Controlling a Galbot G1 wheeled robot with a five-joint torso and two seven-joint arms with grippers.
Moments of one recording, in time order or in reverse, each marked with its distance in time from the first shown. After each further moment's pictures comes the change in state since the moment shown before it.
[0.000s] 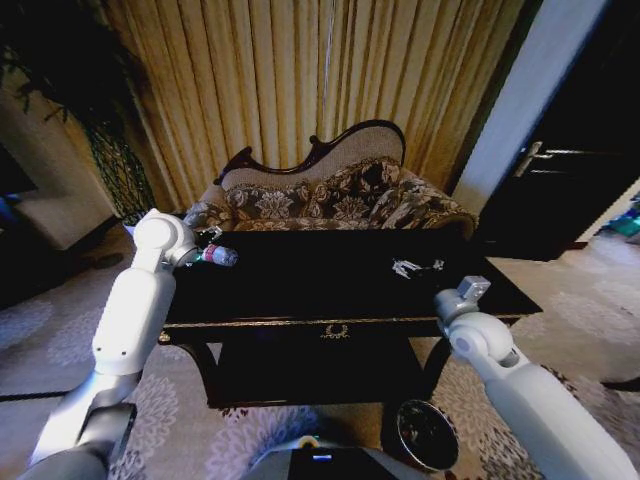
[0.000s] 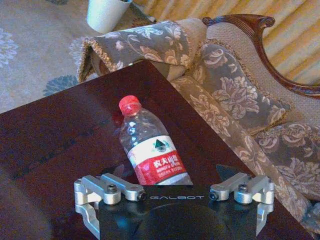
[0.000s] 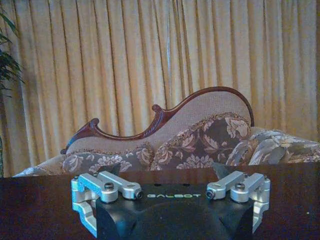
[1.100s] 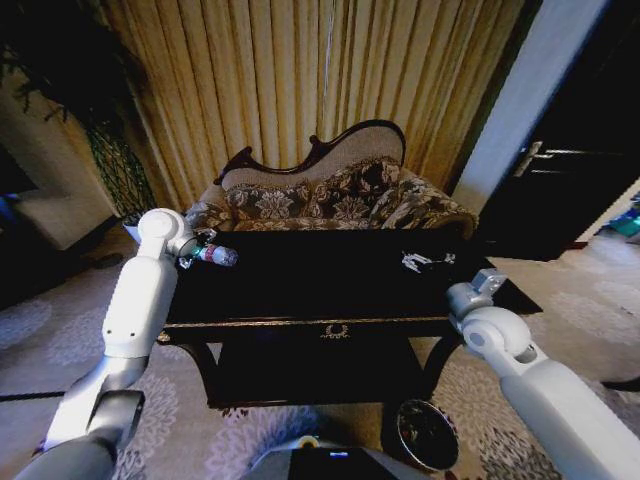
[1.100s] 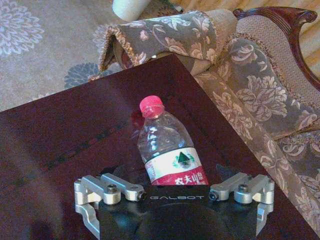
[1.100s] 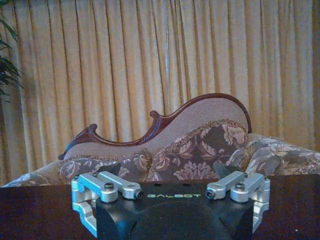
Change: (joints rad) left arm -0.042 -0.030 -0.011 0.141 0.009 -0.006 -0.012; right arm -0.007 -0.051 0.049 0.015 0.056 -0.002 0.000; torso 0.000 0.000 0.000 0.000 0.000
